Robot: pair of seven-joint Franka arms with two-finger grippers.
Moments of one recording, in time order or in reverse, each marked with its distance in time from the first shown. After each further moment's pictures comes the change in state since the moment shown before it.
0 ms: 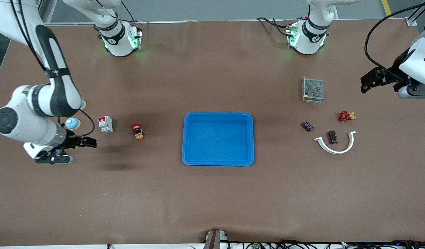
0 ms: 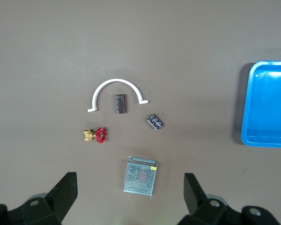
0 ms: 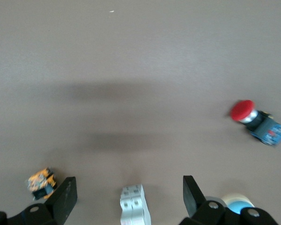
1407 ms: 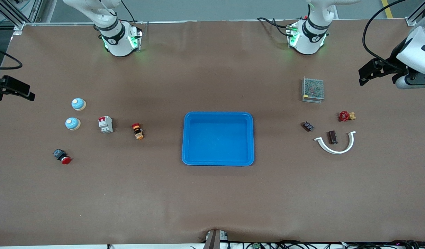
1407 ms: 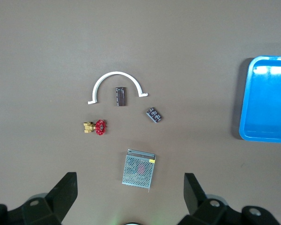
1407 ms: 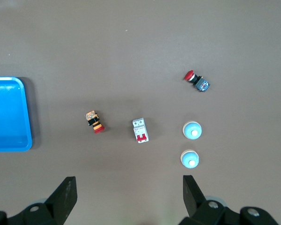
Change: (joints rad) left arm 0.001 -0.056 -0.015 -0.041 0.000 -0.019 -0.024; right arm 0.006 -0.224 0.004 0.499 0.003 -0.703 0.049
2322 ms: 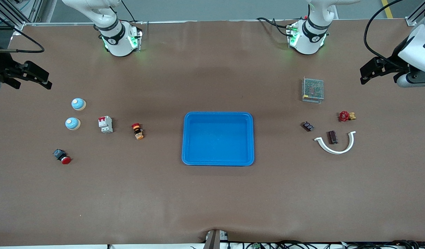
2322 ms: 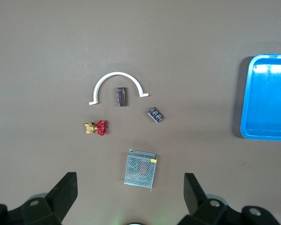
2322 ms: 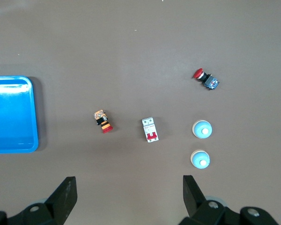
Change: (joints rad) left arm 0.004 -0.009 0.002 -0.003 0.000 0.001 0.014; right arm 0.063 -0.201 0.003 -0.291 0.000 0.162 0.074
